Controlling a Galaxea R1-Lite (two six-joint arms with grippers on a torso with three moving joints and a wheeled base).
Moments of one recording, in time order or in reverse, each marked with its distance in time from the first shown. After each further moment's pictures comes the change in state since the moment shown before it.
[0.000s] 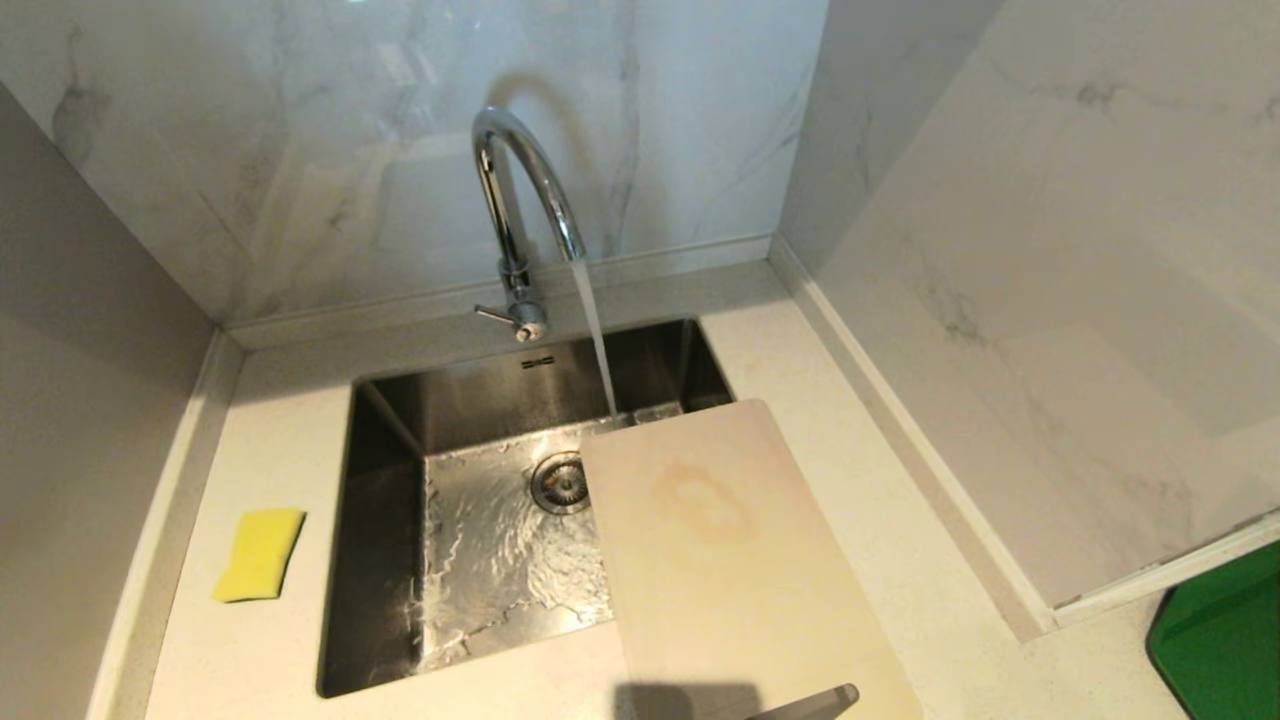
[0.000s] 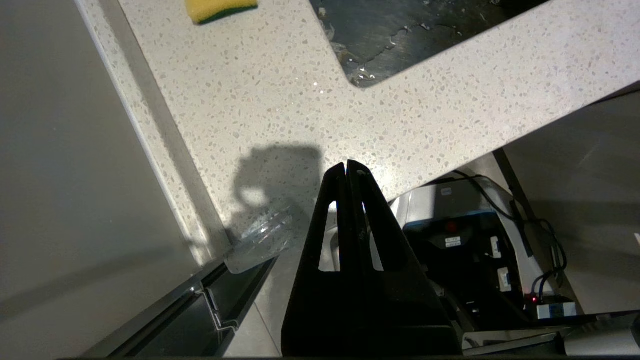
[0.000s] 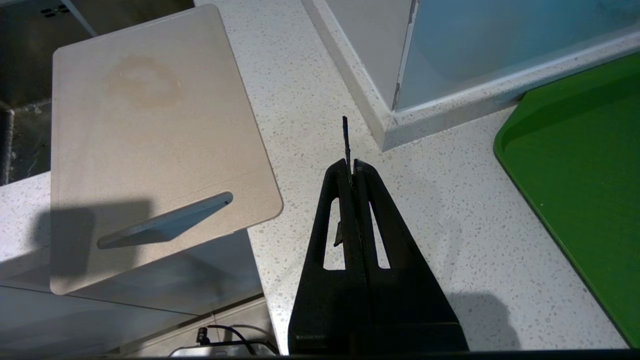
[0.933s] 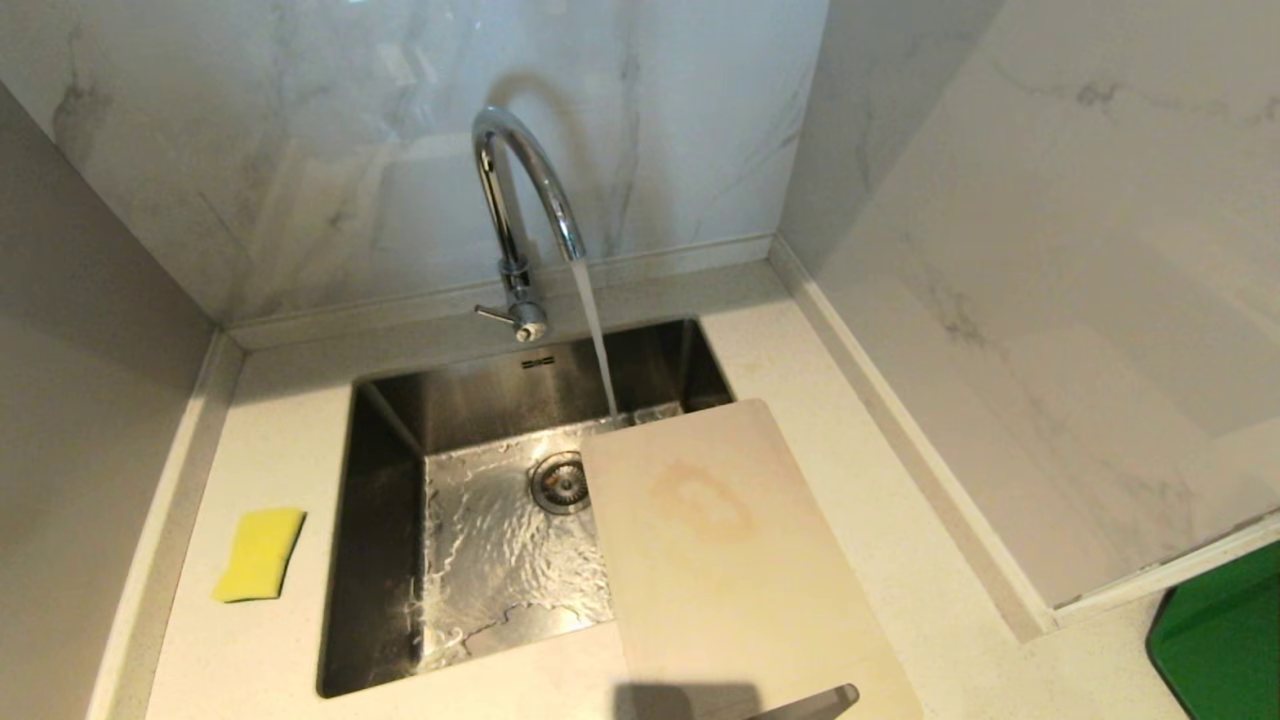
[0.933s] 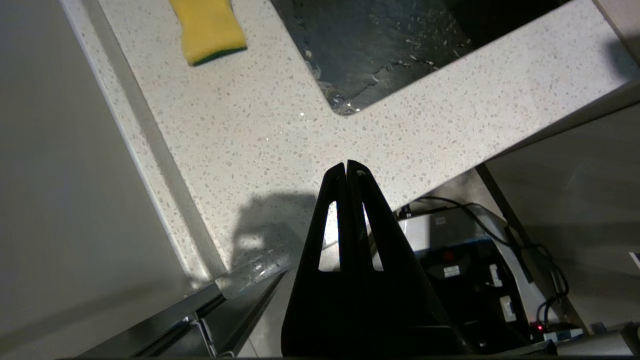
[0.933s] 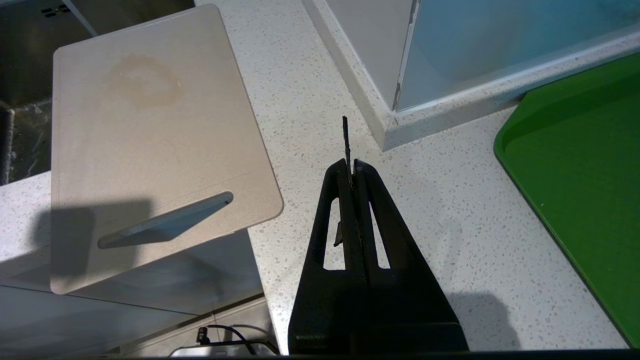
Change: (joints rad) left arm -0.068 -0.175 0.028 0.013 0.011 -0.009; right arm 0.000 0.000 0.000 0.000 0.001 0.000
